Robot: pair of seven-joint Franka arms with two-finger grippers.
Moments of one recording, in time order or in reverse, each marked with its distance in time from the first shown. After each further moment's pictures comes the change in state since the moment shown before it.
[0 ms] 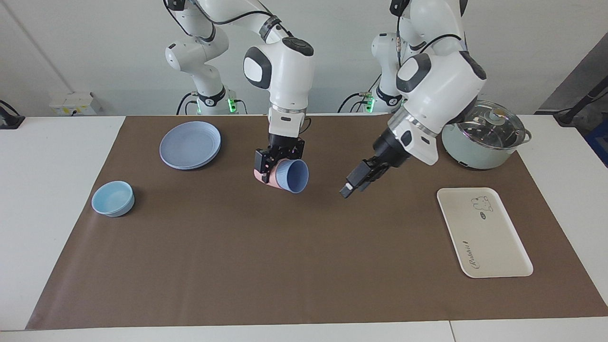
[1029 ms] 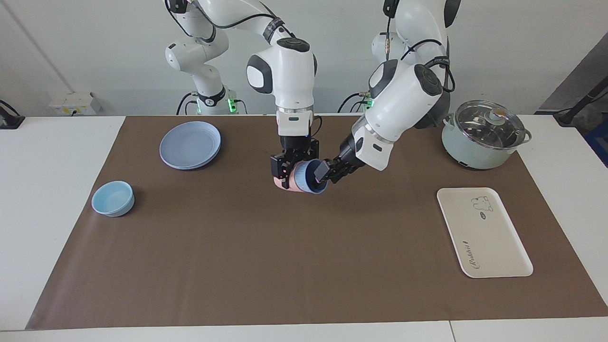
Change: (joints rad) left arm -0.047 0.020 -0.019 -0.001 0.063 -0.185 0.021; right arm -0.004 0.029 0.007 0.001 0.120 0.183 -0.059
